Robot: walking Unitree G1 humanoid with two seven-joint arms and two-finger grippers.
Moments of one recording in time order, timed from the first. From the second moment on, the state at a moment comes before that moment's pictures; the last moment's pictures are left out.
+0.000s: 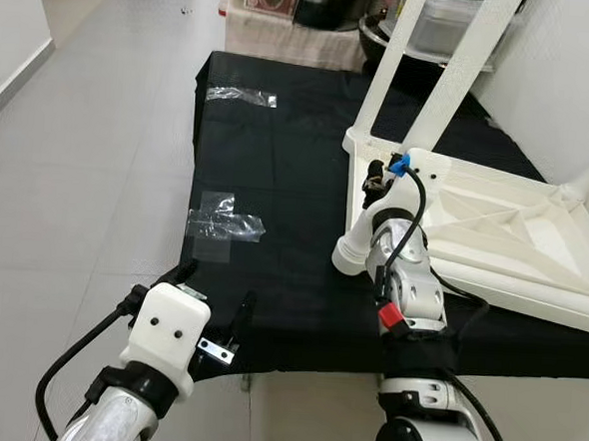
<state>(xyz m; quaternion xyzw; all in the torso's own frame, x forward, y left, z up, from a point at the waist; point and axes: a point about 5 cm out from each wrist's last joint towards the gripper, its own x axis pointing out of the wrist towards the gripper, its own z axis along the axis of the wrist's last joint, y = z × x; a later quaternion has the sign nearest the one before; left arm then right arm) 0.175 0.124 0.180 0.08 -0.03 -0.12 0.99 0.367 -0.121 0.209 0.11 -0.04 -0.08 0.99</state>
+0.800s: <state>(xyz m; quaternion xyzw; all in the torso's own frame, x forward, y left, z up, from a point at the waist) 0.177 0.114 0.176 0.08 -0.03 -0.14 0.99 0.343 -0.106 0.200 0.13 0.05 0.61 0.78</state>
